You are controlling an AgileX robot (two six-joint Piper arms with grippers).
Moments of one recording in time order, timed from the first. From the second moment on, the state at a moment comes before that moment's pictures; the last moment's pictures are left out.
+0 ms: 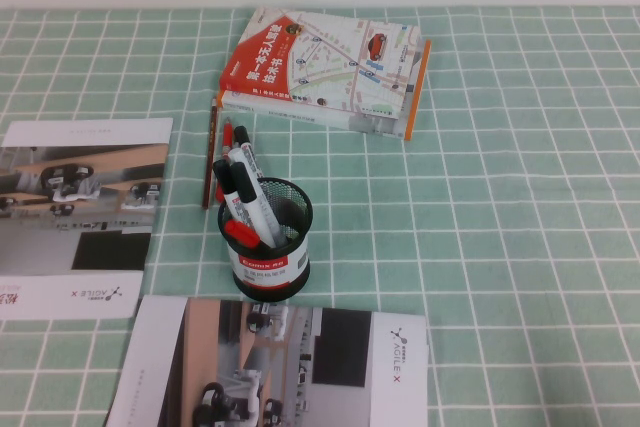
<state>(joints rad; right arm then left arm) 0.07 -0.01 0.03 0.43 0.25 -0.10 -0.01 -0.01 0.02 -0.03 0.38 0.01</state>
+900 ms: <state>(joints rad) 0.07 0.75 -0.54 0.60 0.59 -0.10 -0.01 -0.01 0.02 -0.03 0.38 0.01</state>
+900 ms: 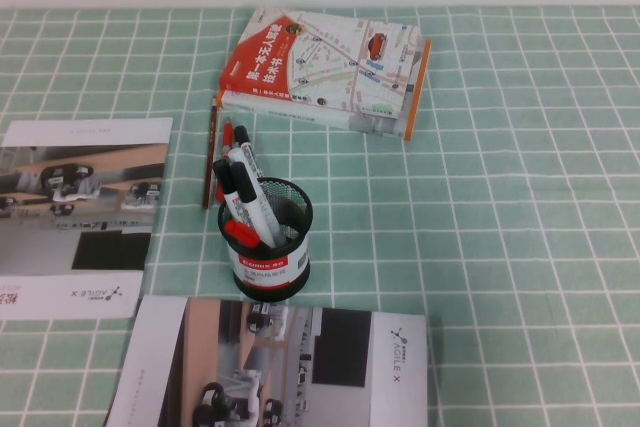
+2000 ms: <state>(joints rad) 0.55 2.25 -2.17 0.17 1.09 0.08 -0.01 -0.01 0.02 -0.03 0.38 0.01</state>
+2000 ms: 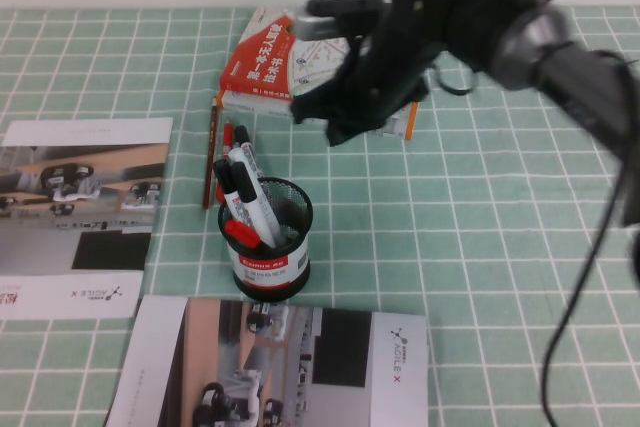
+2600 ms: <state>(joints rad) 0.64 2.50 -2.44 0.16 0.95 0.01 -0.01 -0.01 0.02 -0.03 0.38 0.01</state>
